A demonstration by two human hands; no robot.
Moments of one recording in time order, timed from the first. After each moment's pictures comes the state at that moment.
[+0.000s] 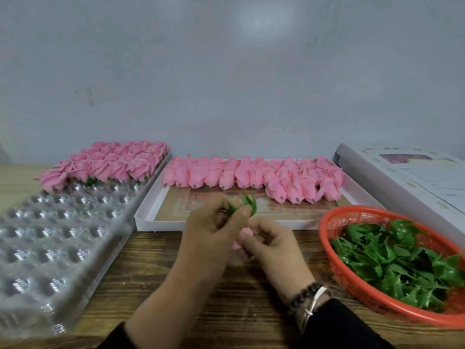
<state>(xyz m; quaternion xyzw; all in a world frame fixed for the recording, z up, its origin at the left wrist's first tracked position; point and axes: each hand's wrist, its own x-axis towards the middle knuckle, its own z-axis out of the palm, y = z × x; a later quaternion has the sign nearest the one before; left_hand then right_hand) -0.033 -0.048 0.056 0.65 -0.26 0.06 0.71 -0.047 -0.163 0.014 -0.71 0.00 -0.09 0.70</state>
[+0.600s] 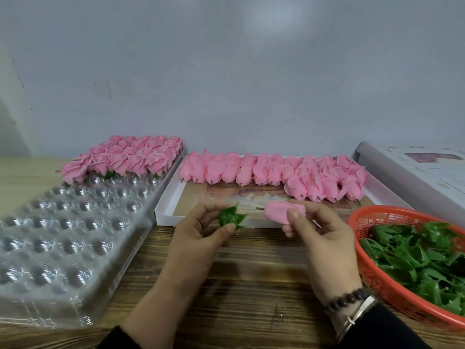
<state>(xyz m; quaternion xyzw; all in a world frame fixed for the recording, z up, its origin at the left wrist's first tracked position) -0.007 -0.005 0.021 0.61 -0.19 0.00 0.77 -0.056 -0.169 0.022 -0.62 0.04 -0.31 0.72</state>
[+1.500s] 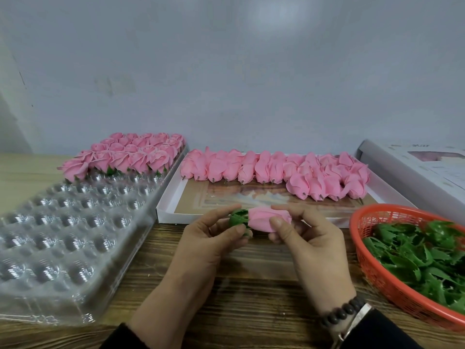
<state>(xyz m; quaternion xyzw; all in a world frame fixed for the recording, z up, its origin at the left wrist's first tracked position) -0.012 -0.010 0.020 0.53 -0.11 -0.12 0.83 -0.061 -0.149 0.026 -0.67 0.00 -0.31 0.67</state>
